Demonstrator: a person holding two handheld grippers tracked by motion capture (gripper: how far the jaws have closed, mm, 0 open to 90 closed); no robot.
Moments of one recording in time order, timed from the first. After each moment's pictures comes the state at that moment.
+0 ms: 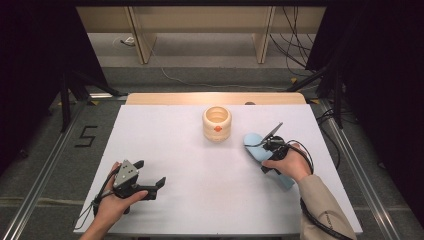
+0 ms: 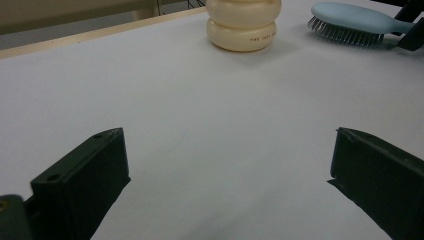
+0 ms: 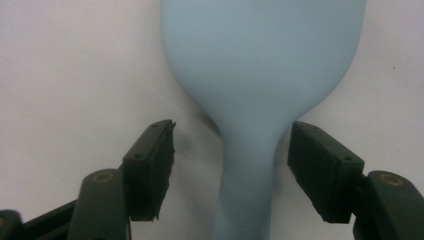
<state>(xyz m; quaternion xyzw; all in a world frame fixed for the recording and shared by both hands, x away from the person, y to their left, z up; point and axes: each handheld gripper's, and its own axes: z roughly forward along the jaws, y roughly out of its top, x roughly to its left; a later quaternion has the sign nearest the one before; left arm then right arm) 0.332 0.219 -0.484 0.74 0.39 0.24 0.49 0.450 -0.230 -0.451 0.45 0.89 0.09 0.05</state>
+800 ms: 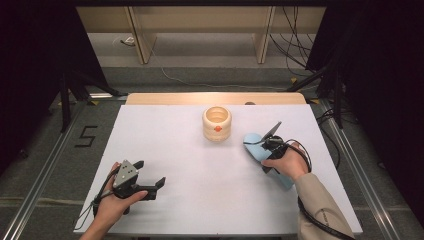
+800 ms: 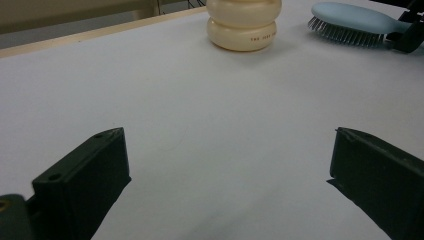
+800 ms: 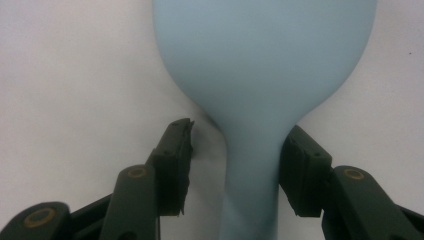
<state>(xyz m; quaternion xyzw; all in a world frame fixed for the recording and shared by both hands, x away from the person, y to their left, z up) 0.331 0.220 -0.484 0.74 0.39 0.23 0.49 0.455 -0.228 -0.454 0.47 0.88 0.07 0.03</state>
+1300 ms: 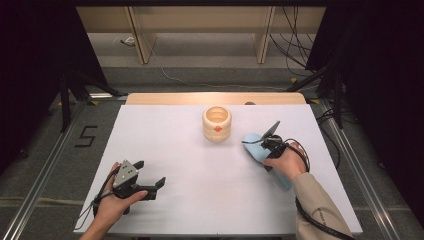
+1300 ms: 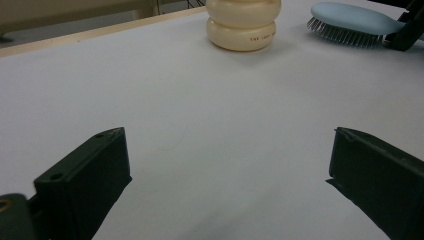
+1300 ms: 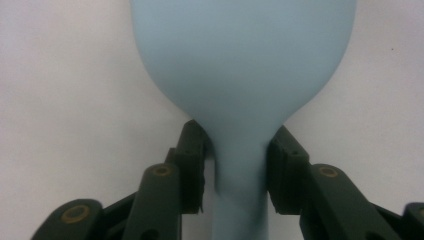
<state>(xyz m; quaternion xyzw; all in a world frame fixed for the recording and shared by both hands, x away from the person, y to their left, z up) 0.331 0.220 -0.484 0.74 0.39 0.23 0.49 0.458 -0.224 -0.453 0.49 0.87 0.05 0.04</state>
